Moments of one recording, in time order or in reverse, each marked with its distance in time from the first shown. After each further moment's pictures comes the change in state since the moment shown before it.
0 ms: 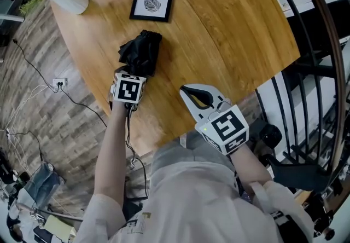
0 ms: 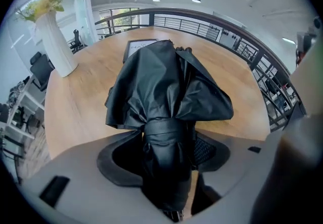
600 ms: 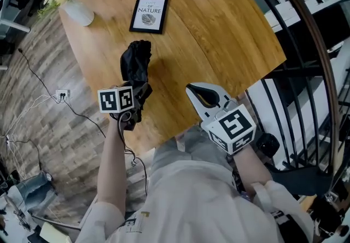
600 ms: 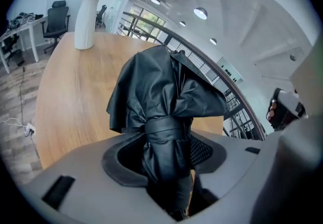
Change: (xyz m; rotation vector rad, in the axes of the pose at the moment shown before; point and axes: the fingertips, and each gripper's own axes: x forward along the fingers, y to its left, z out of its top) left arm -0.094 -0.053 0.024 -0.399 -0.199 -0.254; right arm -0.082 0.002 0.043 -0.050 -0.118 -0.059
